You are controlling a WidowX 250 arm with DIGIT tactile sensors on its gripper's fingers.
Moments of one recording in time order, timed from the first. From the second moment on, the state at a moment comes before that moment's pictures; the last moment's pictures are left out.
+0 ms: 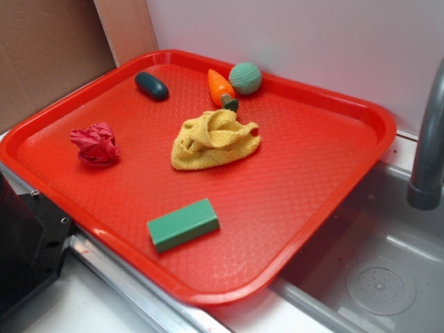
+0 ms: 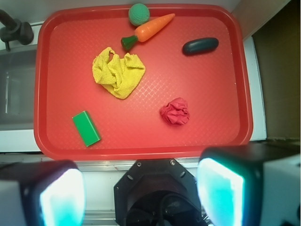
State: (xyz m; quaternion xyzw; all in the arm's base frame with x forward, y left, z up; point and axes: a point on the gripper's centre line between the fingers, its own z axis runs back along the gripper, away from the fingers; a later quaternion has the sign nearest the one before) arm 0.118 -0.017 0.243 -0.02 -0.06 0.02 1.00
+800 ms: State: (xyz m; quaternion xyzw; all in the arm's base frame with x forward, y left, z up) arm 0.141 0.004 0.214 -0.05 -0.05 0.23 0.97
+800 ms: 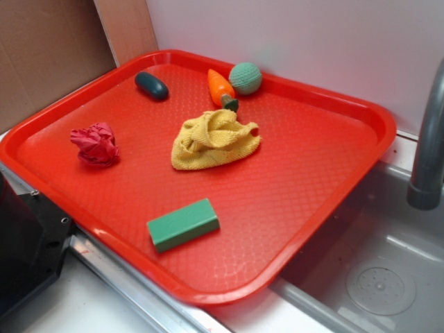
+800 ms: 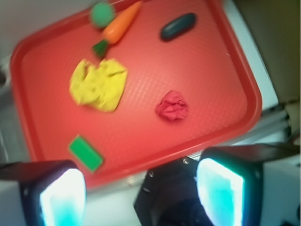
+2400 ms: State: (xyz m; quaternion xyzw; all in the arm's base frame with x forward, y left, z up) arm 0.291 0.102 0.047 0.06 -0.08 0.61 0.79
